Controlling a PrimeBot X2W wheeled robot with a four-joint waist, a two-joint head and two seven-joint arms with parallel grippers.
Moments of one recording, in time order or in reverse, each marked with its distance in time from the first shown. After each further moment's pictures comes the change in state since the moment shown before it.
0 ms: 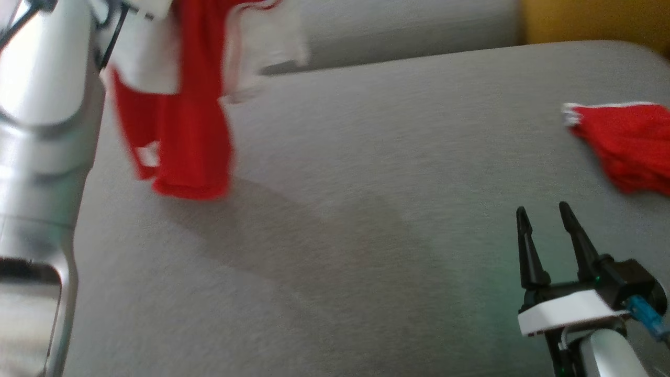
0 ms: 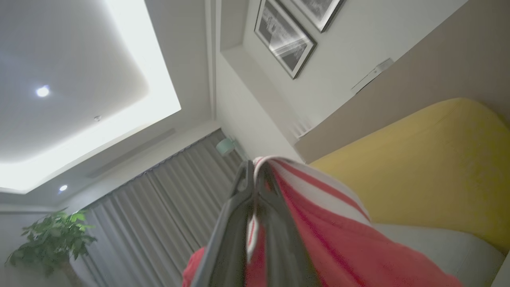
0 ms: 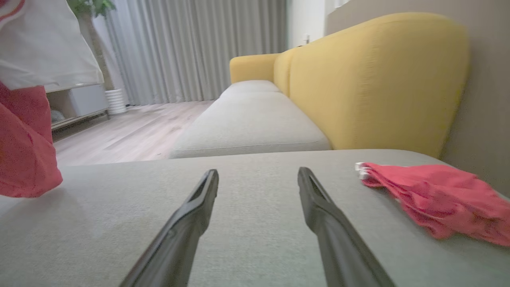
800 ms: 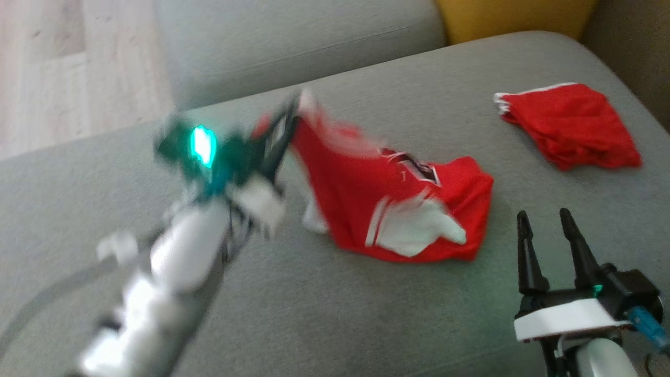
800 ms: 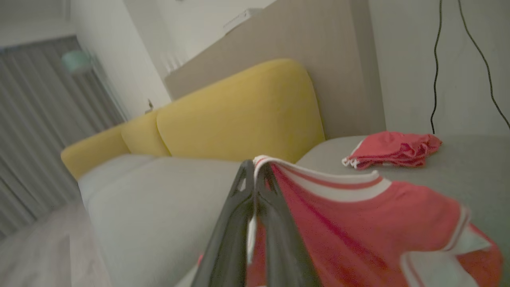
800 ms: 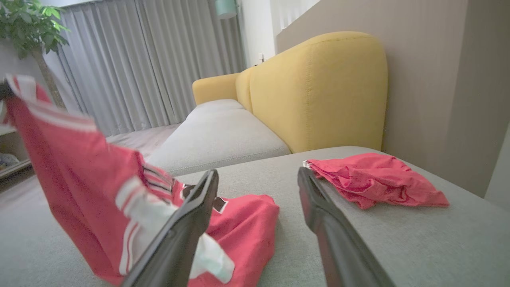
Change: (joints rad) left arm 0.380 -0.115 -0.266 0.033 -0.223 -0.007 -0.036; right arm 0.045 0.046 -0.018 -0.049 0.032 0.000 0.000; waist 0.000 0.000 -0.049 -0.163
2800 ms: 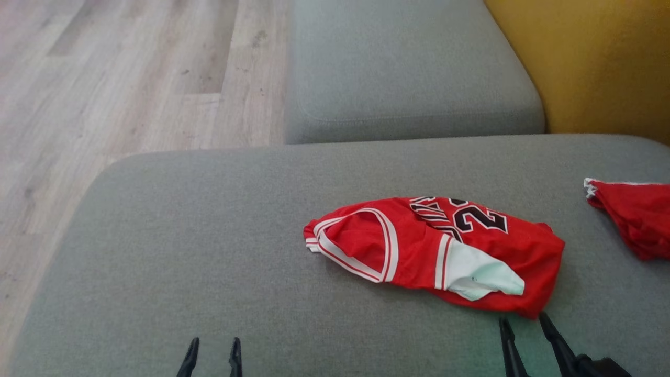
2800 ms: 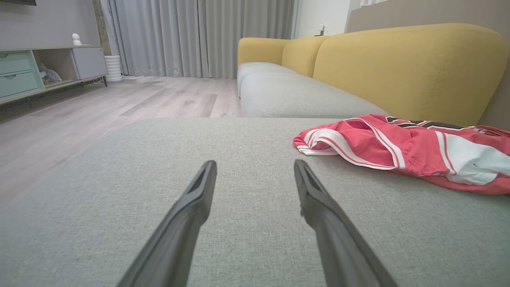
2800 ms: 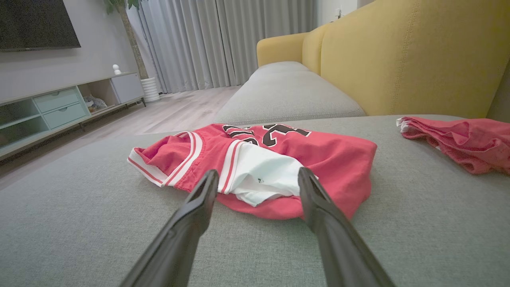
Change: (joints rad) left arm 1.099 -0.083 0.464 -0.517 0.036 0.172 0.001; right arm 0.265 0.007 0.044 0.024 -0.031 0.000 0.001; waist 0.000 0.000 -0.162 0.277
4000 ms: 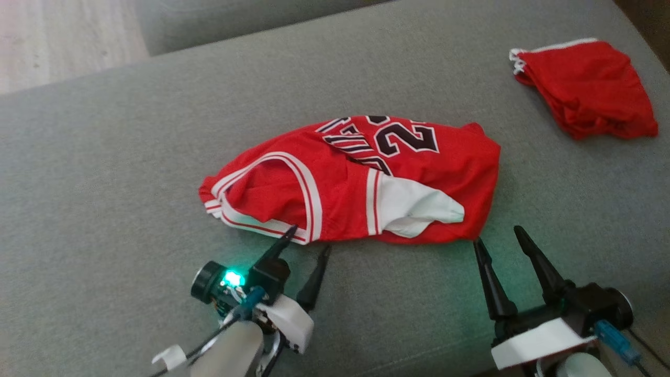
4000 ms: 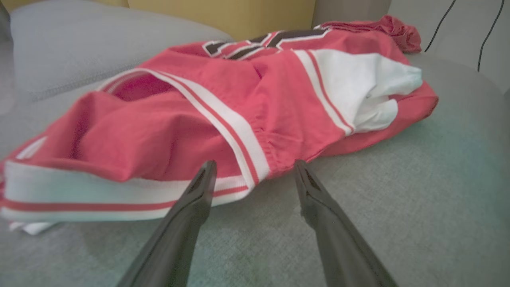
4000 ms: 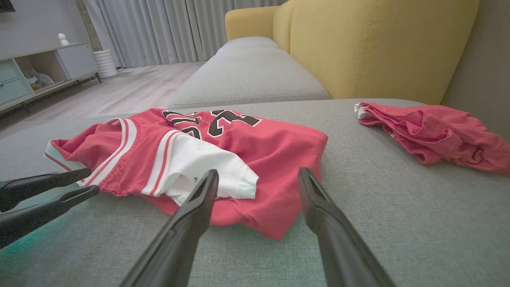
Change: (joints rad) left arm -0.652 -0.009 -0.445 0.506 -0.067 -0.055 0.000; right arm -0.217 -0.086 0.128 -0.057 0.008 0.000 0.000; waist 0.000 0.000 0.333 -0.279
